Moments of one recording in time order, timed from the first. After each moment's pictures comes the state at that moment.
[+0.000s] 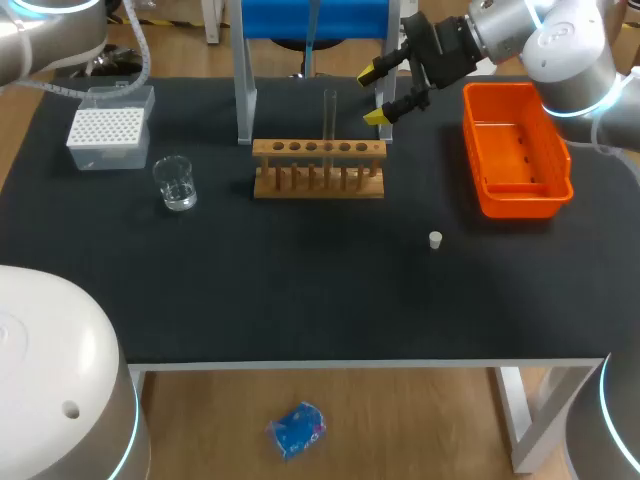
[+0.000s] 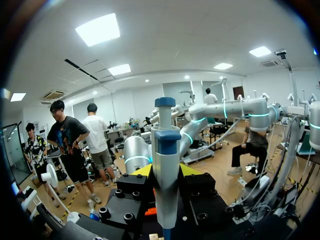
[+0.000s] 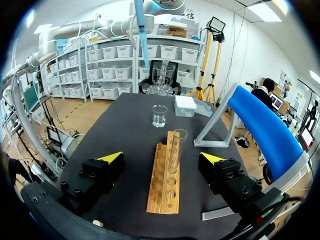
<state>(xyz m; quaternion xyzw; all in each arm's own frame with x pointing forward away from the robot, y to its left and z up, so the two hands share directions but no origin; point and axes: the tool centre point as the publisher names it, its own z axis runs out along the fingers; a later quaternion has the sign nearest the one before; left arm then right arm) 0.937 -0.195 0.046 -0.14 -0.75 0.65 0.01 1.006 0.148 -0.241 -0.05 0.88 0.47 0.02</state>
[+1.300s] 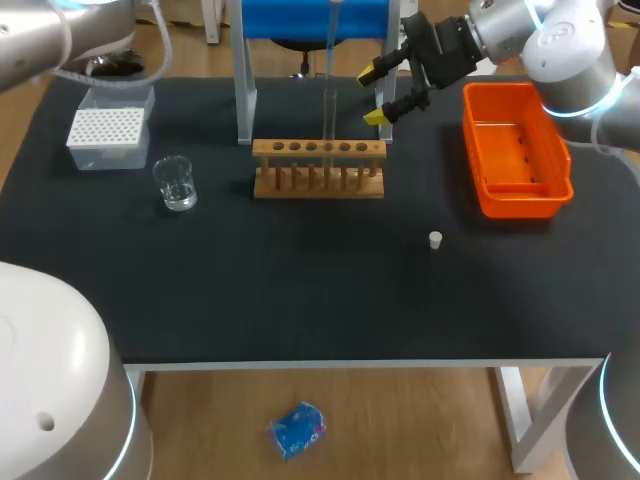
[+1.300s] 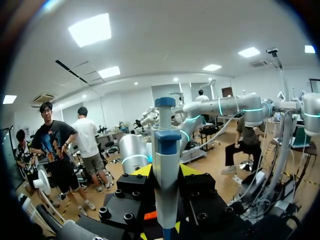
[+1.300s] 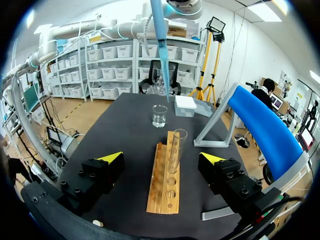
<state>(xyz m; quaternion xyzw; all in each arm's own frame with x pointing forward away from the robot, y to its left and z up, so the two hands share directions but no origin) 0.963 -0.215 0.025 -0.18 -0.73 0.66 0.04 1.005 0.148 -0.241 -0.05 0.88 0.47 0.02</state>
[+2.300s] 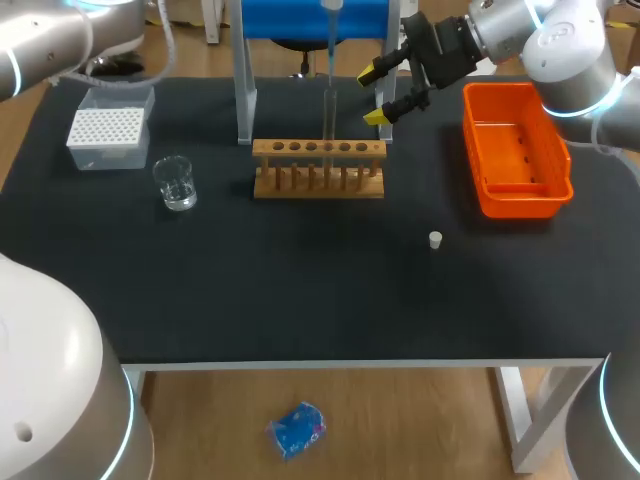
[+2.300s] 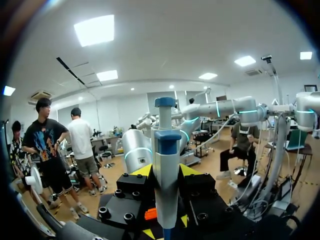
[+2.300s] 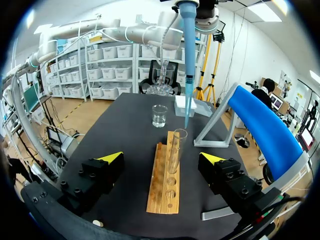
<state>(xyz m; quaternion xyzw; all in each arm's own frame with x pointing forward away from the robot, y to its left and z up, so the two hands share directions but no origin) 1.002 -0.210 -0.006 -0.18 -0.71 0.67 0.08 1.006 0.148 -0.241 -0.05 0.88 0.47 0.02</state>
